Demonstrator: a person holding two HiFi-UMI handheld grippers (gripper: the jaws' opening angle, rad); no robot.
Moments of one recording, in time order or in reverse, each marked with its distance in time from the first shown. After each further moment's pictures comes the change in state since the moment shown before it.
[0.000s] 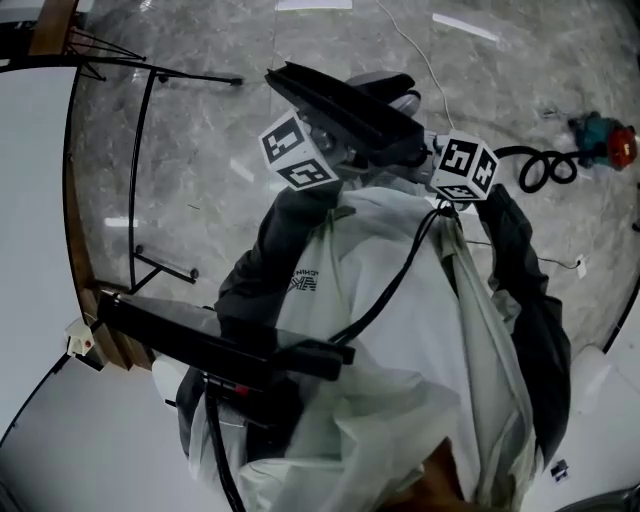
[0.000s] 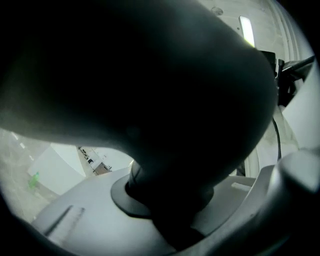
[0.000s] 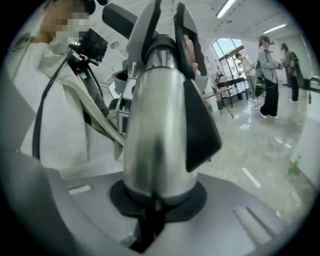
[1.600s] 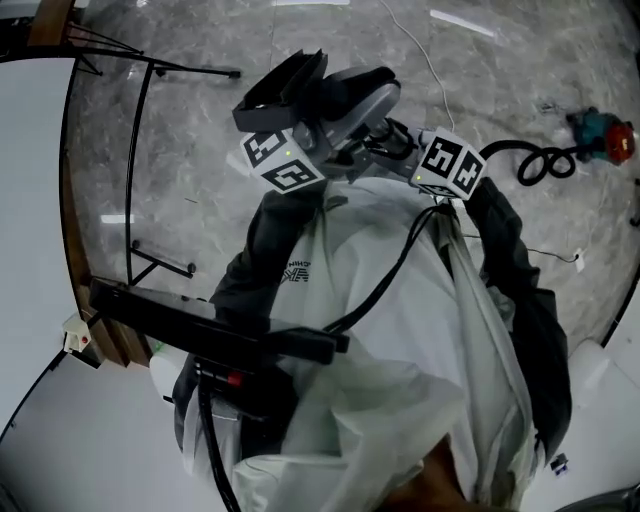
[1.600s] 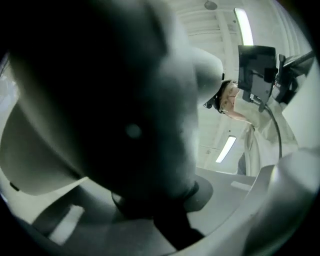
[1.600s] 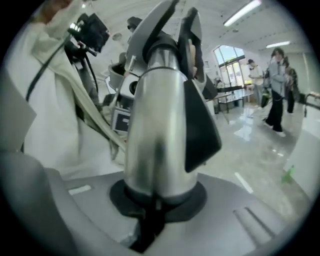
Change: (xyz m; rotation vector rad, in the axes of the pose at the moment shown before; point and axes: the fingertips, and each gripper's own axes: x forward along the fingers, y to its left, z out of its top) left arm -0.030 -0.012 0.016 0.002 0.003 0.050; right arm 0.032 0.005 0.014 -0.058 0.020 -0.121
